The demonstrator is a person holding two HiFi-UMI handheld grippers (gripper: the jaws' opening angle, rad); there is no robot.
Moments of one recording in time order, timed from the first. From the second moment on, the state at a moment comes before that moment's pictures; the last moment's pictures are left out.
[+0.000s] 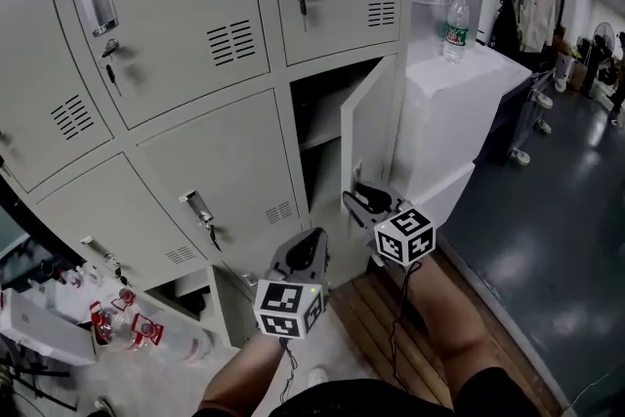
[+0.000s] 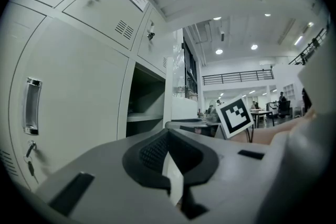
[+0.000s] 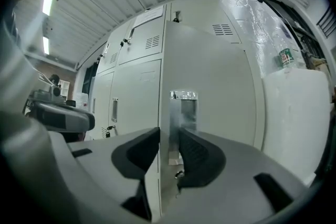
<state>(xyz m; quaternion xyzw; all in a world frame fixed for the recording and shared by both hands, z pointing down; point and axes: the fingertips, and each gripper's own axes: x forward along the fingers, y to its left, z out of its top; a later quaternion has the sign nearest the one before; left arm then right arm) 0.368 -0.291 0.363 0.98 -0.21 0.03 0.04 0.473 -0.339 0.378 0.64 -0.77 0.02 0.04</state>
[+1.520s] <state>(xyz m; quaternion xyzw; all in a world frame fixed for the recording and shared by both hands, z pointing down) 0.436 -0.203 0.367 0.98 -0.19 0.03 0.04 0.571 -0.225 0.385 0.73 -0.68 0.00 0.06</state>
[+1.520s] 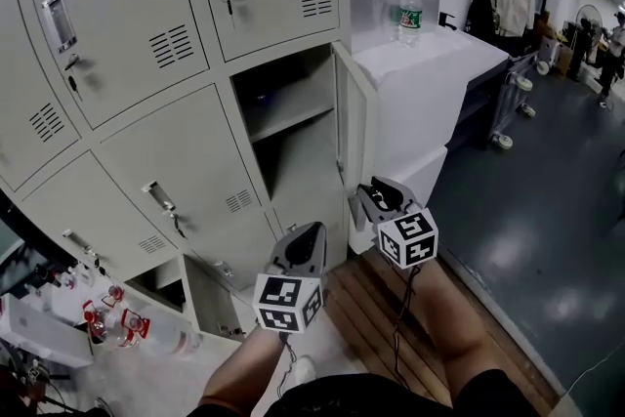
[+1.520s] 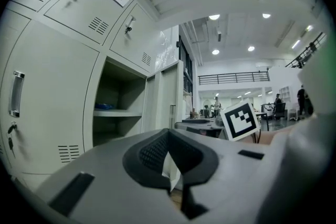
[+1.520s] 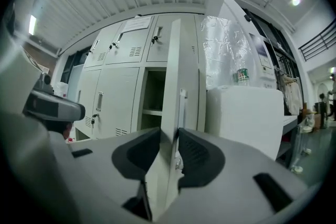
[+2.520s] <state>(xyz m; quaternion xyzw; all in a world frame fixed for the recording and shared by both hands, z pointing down) 0.440 -0.158 0.369 0.96 -0.26 0.04 0.05 0.654 -0.182 0.391 0.76 -0.64 0.04 0.05</state>
